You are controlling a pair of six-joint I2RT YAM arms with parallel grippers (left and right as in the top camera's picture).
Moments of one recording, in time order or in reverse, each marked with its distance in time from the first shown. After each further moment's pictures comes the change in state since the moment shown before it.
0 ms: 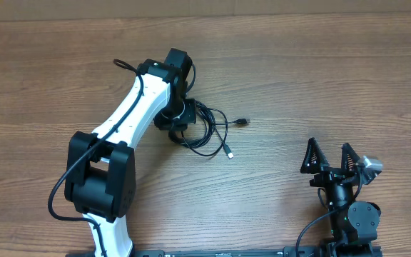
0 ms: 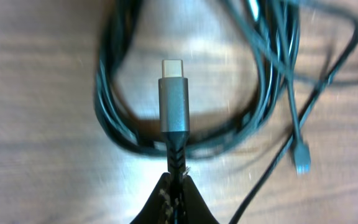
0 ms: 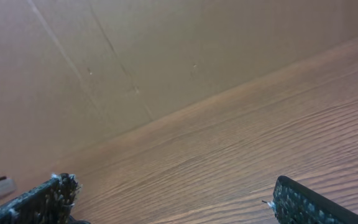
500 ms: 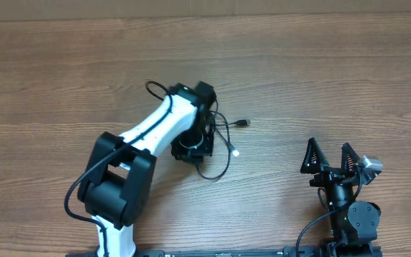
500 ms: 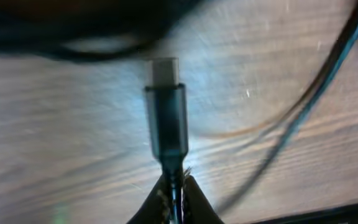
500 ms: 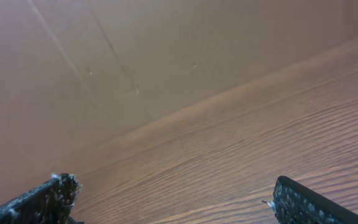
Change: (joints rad) left arm -0.174 0.000 -0.171 -0.022 0.071 -0.011; right arm 0.000 0.000 0.000 0.000 0.000 0.001
